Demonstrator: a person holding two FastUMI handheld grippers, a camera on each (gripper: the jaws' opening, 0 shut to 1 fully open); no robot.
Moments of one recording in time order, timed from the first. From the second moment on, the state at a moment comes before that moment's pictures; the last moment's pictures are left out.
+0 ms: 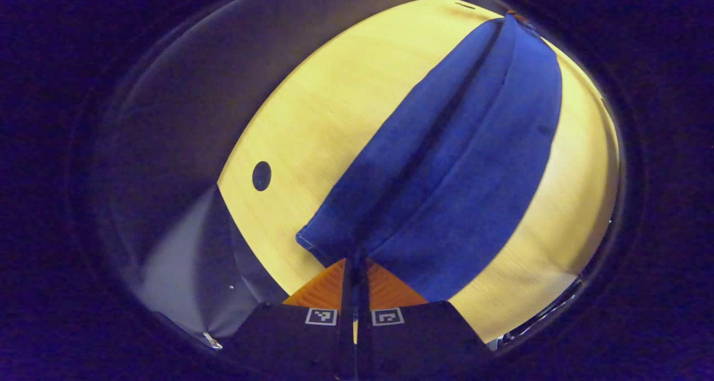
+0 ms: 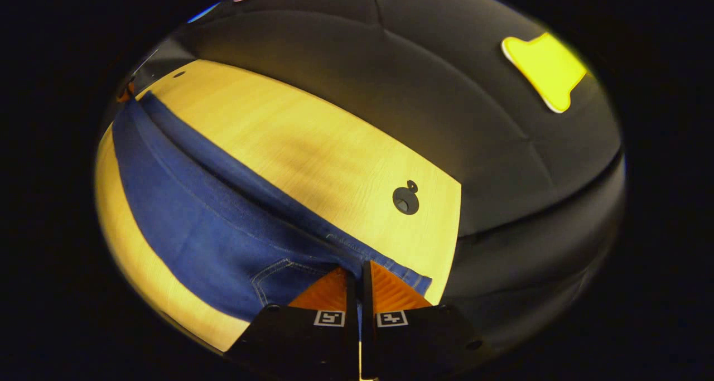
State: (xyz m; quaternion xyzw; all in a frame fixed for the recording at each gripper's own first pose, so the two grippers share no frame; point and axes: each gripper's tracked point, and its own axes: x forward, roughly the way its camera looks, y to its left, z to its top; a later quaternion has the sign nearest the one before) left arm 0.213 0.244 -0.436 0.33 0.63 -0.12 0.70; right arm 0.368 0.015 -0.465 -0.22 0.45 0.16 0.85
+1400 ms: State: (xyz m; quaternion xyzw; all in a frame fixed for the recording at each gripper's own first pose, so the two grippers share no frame) left arm 0.266 0.044 -0.206 0.07 0.24 -0.09 0.96; right arm 0.341 -0.081 -0.384 0.16 0.39 -0.06 0.91
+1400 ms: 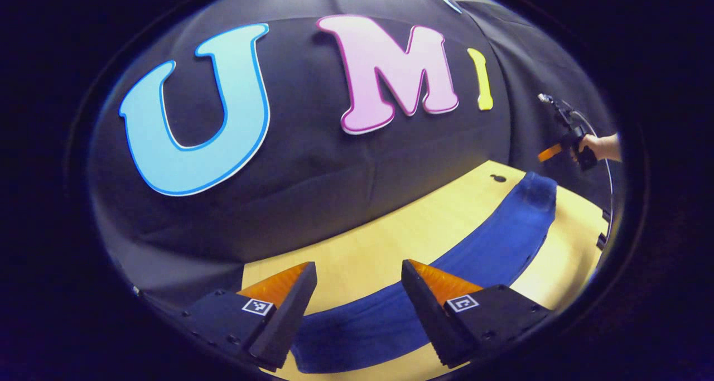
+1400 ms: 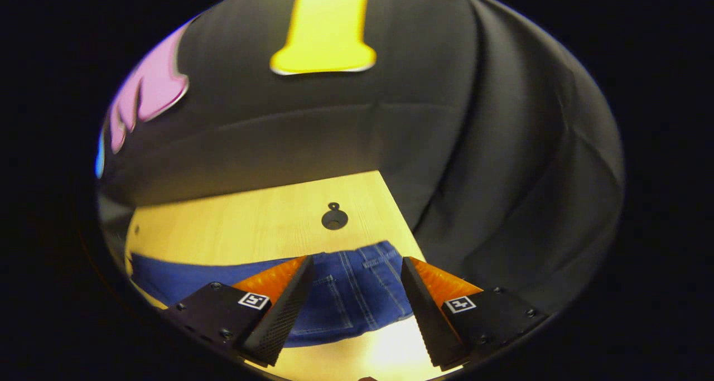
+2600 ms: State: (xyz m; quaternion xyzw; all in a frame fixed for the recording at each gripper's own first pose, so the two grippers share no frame) left arm 0.175 0.023 -0.194 -0.08 0.26 0.02 0.96; right arm 0.286 -0.094 -0.497 0.49 0.36 -0.23 0.76
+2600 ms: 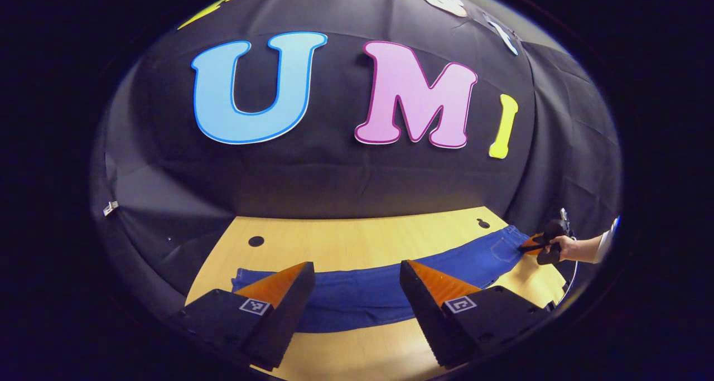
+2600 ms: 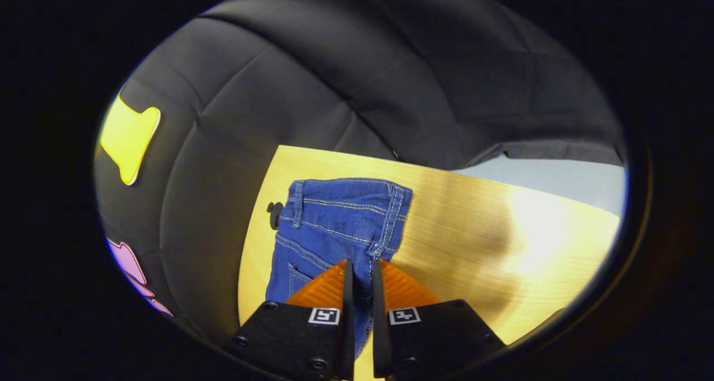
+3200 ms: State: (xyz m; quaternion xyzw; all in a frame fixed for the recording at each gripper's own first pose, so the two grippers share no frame) left arm 0.097 0.108 -0.195 -0.17 0.26 0.08 0.95; right arm 0.295 0.029 -0.248 0.26 0.23 -0.02 0.94
